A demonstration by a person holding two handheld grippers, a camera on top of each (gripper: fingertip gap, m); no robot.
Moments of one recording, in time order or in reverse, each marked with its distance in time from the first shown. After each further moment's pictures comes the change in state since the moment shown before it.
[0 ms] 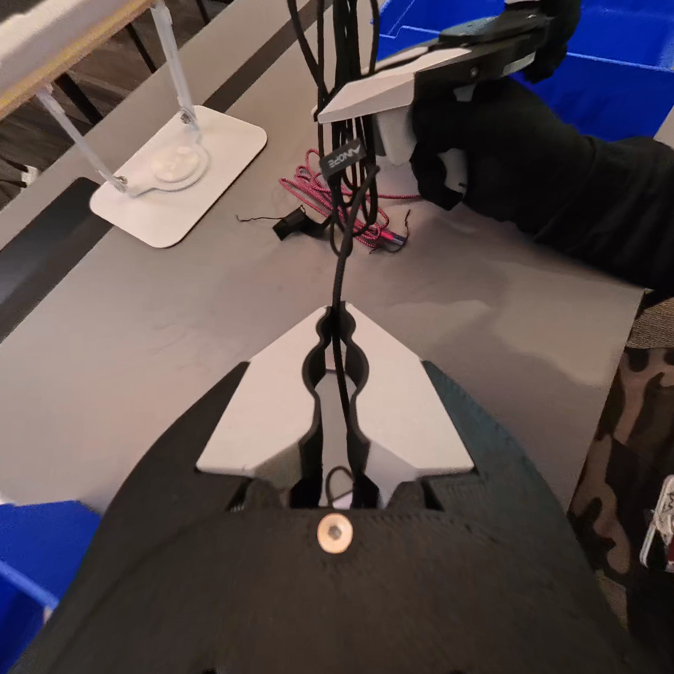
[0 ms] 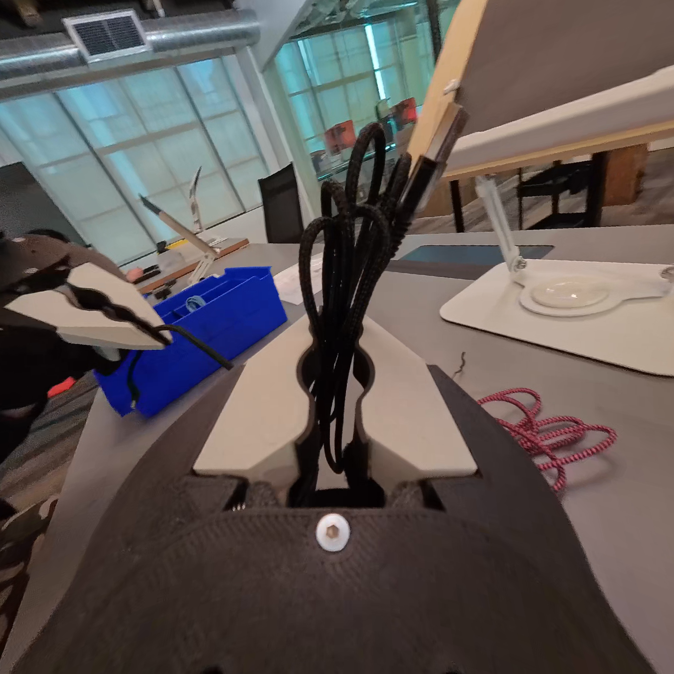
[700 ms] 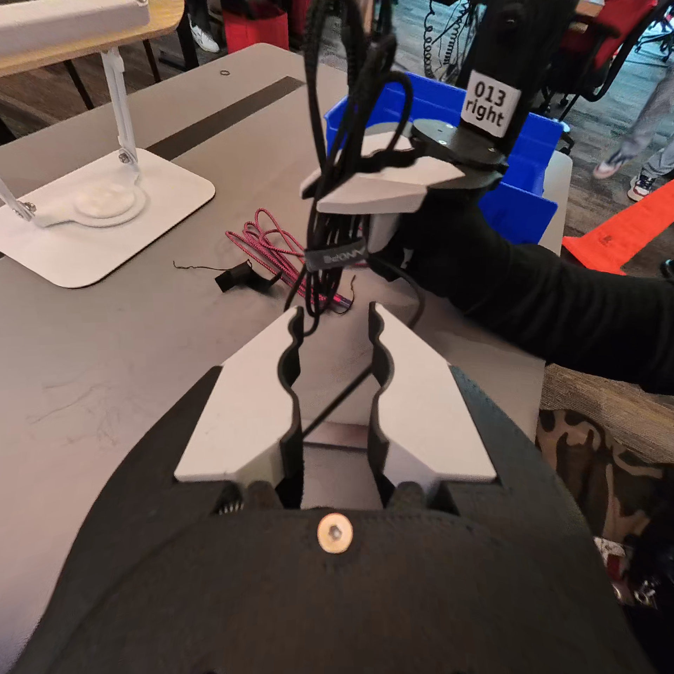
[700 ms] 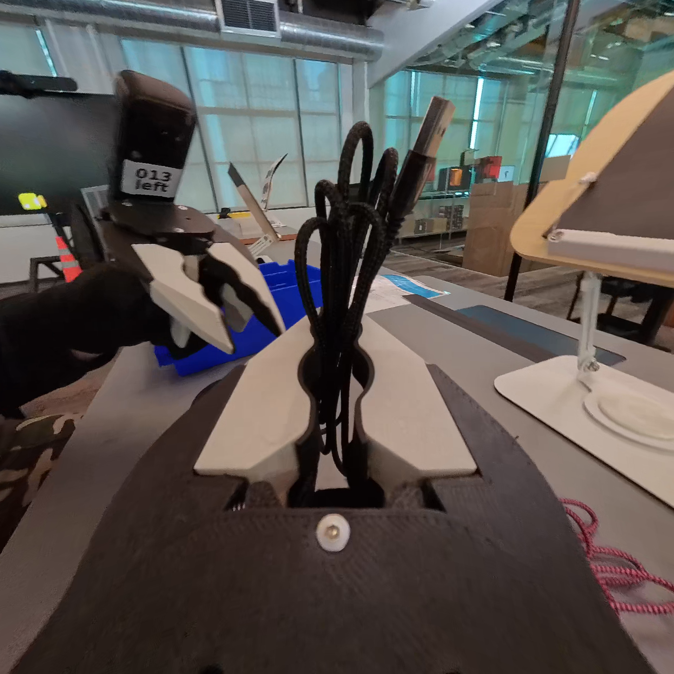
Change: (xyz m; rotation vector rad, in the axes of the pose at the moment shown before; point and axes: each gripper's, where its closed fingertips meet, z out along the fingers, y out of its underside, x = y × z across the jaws) left arm 0.022 -0.031 0.025 0.176 0.178 -0.157; right arm -0.068 -0.008 0.003 0.041 -0.229 -0.274
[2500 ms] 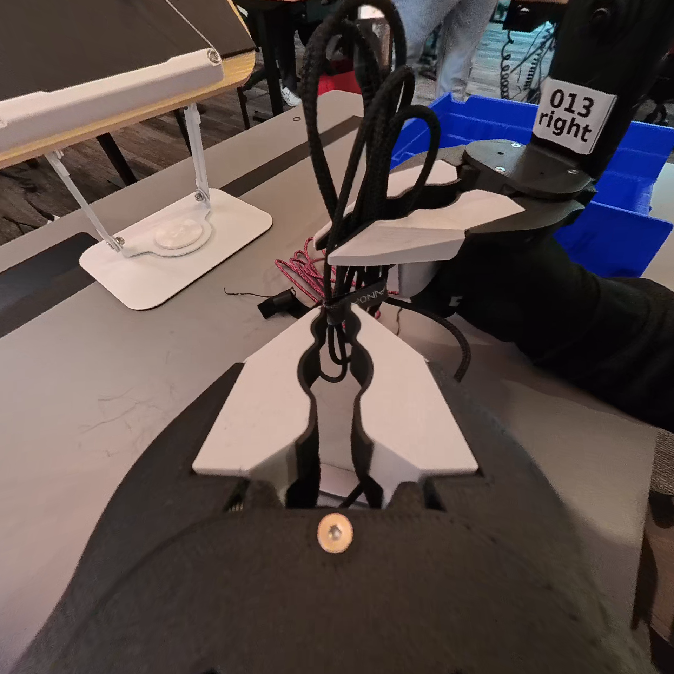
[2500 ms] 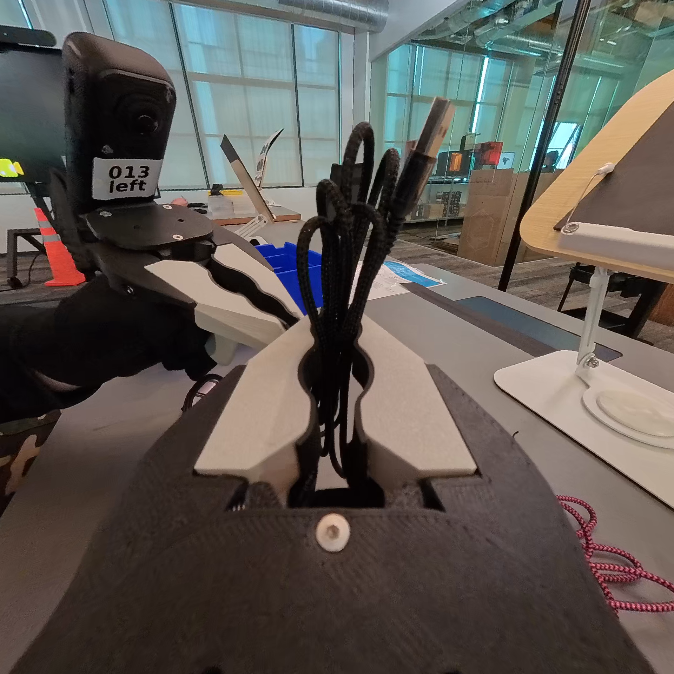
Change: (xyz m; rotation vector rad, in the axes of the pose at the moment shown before) left arm -0.014 -0.008 0.029 0.087 -0.213 0.065; right arm -0.007 0.009 0.007 -0.054 0.009 -0.040
